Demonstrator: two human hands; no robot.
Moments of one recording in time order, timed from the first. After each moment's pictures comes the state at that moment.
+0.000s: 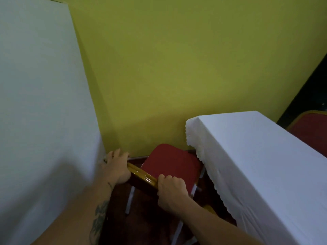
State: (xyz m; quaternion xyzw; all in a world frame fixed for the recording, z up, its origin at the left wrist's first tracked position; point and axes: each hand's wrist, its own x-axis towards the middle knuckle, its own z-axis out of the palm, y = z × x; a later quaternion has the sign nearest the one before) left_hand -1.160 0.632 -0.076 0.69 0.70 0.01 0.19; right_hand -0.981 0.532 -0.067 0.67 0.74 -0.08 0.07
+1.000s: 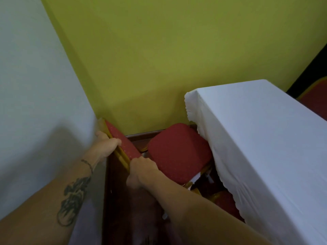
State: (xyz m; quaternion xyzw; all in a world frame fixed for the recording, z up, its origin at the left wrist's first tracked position) left_hand -1.121 0.657 -0.070 0.44 0.75 0.26 0.41; right_hand -0.991 0.574 -0.073 0.62 0.74 -0.27 0.04
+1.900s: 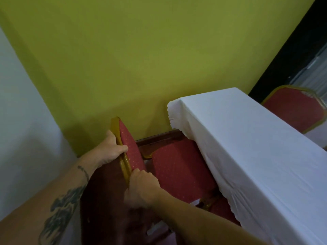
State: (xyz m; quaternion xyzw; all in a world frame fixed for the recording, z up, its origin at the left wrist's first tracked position) left_hand -1.121 0.778 -0.081 0.61 0.59 0.13 0.50; right_hand -1.023 0.642 -0.079 0.74 0.62 -0.27 0.01
